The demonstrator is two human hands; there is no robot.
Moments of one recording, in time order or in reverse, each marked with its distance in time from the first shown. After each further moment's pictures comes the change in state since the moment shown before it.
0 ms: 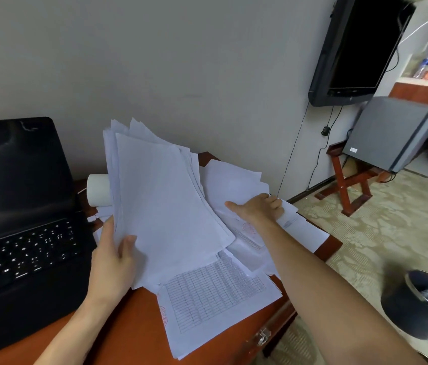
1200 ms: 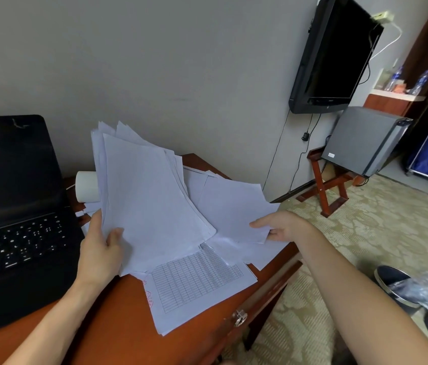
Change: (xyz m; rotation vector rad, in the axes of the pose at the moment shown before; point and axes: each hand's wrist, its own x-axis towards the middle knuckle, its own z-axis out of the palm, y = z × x) left_hand 0.002 0.001 -0.001 0.006 -0.006 -0.031; right_hand -0.015 0.115 -0.056 0.933 -0.598 0.074
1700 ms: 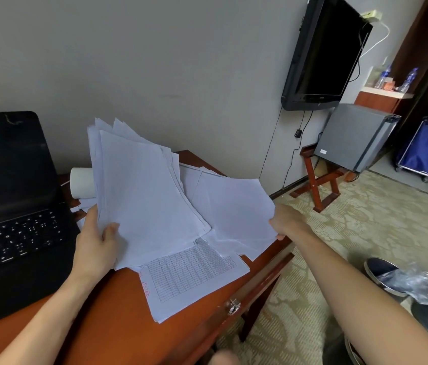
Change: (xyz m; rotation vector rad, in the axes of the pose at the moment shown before) left_hand -0.003 -0.002 -0.003 0.022 -0.017 0.011; right_hand -0.016 0.011 -0.019 -1.027 0.451 -0.142
